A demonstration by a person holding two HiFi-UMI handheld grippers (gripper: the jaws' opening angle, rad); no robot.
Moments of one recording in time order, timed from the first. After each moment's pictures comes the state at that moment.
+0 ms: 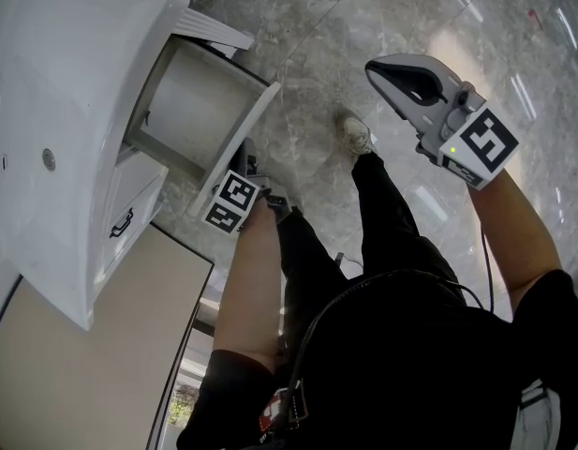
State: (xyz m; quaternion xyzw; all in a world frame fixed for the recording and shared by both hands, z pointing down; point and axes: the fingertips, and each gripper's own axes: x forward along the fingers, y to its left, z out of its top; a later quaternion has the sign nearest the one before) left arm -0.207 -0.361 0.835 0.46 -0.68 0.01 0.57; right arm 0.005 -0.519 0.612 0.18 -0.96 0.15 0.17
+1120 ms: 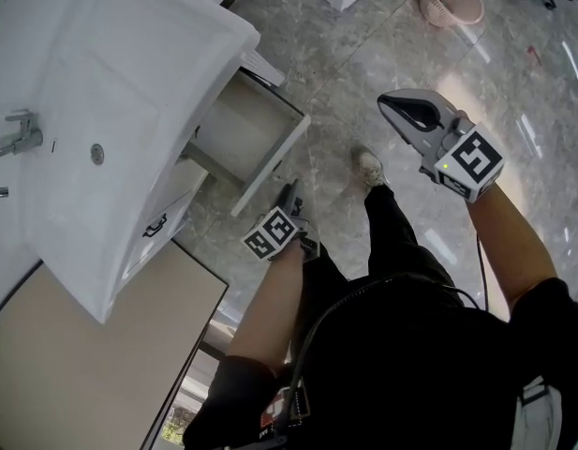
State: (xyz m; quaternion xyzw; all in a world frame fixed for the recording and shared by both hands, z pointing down) left arm -0.157 -0.321 0.766 0.52 -0.58 0.00 0.63; right arm -0.014 -0.516 0.545 0.18 -0.96 0.13 0.19
